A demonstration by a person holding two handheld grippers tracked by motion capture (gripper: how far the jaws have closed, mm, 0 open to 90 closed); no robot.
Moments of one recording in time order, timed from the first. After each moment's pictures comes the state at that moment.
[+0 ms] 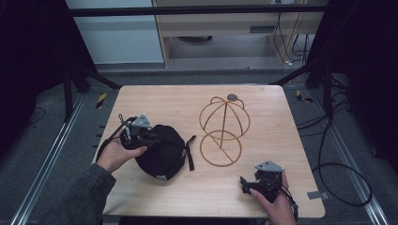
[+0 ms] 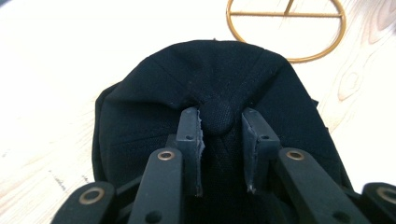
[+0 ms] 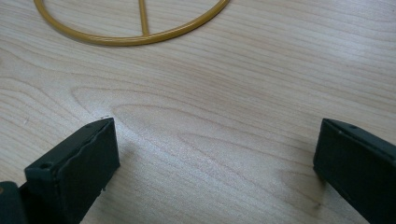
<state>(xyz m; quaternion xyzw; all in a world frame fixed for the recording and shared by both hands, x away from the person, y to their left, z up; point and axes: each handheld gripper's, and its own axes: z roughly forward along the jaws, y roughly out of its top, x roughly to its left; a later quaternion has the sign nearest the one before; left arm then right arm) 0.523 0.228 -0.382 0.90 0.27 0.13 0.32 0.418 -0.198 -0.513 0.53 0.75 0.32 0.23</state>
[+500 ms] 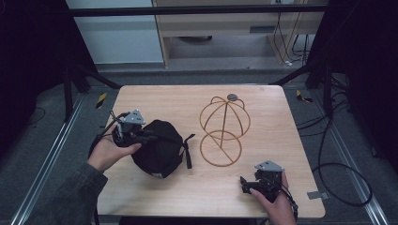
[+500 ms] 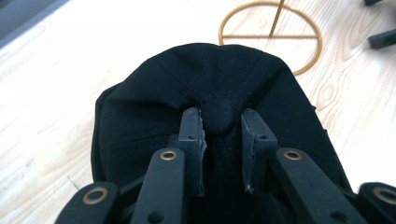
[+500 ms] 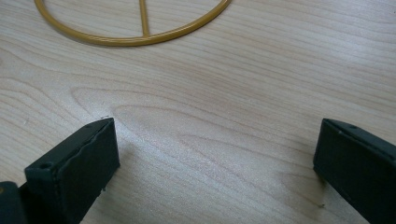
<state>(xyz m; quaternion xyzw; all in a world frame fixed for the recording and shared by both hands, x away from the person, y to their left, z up) 0.515 0.236 -0.351 0.89 0.26 0.13 0.35 0.419 -0.198 -0.513 0.52 0.76 0.32 0.22</state>
